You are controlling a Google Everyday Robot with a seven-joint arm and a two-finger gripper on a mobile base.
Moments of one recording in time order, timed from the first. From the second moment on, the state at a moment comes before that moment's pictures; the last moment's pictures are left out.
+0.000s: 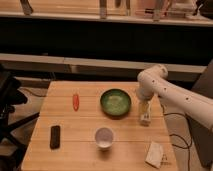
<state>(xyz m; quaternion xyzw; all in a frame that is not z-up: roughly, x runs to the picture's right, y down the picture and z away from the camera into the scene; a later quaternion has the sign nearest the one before) 0.214 0.087 0.840 -0.26 -0.03 -0.04 0.96</state>
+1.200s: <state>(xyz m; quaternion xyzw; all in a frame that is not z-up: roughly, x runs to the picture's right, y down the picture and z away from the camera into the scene) 0.186 0.094 0.864 -0.26 -0.05 -0.04 0.96</state>
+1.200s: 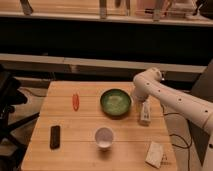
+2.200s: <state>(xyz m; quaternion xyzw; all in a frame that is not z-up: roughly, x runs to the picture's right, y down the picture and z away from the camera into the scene) 0.149 0.095 0.890 -0.27 -0.06 -0.09 0.96</state>
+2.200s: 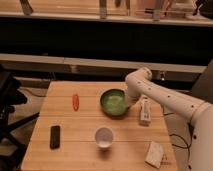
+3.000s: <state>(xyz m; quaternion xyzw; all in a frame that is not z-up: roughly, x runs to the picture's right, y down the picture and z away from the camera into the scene) 0.120 0.096 0.909 -0.29 -0.08 -0.14 0.94</state>
